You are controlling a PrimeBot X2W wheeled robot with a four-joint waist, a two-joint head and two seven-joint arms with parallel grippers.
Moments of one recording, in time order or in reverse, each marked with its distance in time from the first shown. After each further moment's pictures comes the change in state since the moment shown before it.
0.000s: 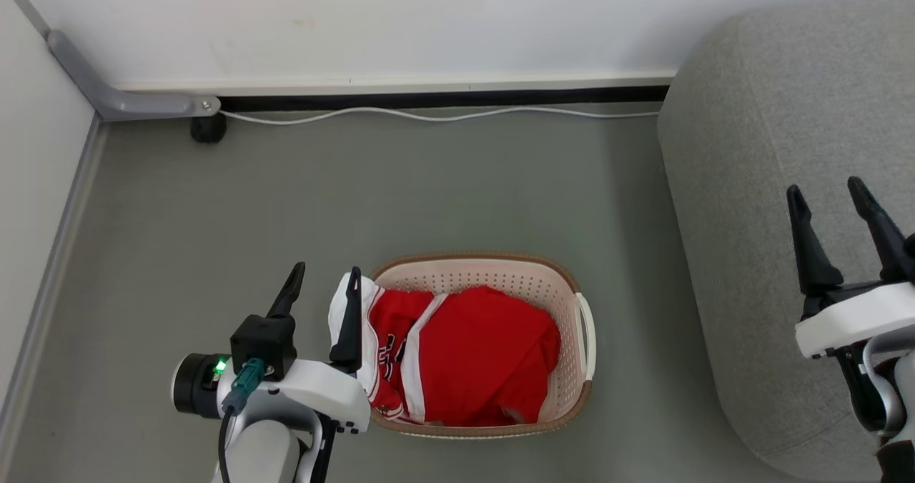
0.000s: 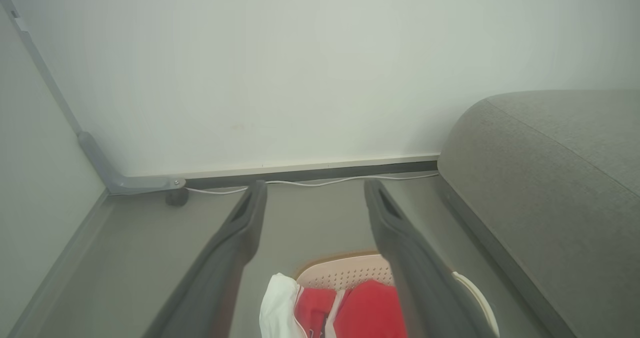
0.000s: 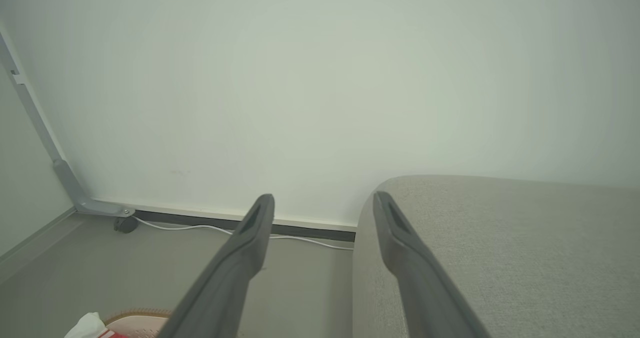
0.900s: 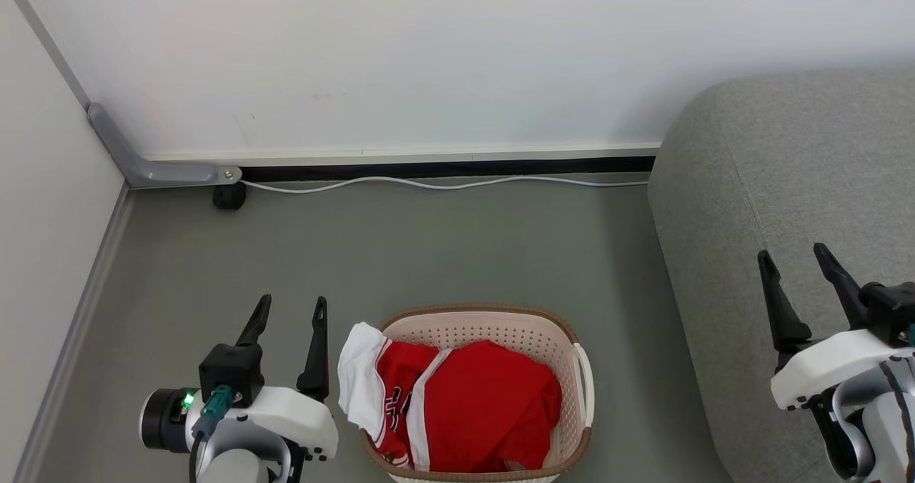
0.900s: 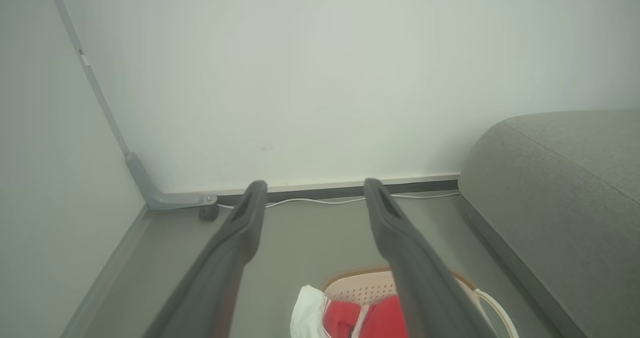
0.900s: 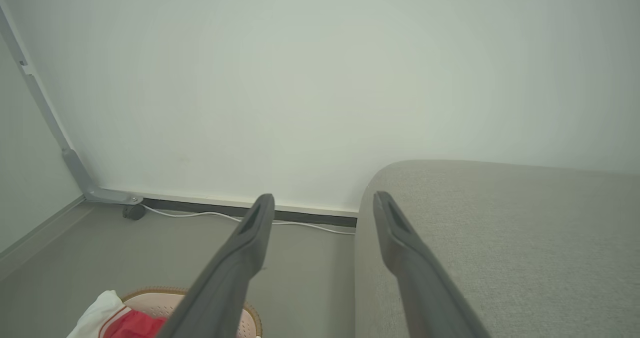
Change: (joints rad) left arm 0.053 -0.003 0.106 0.022 0.058 -0.040 0.000; right arm 0.045 0.030 0.036 0.110 -0.016 0.000 0.000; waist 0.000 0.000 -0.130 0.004
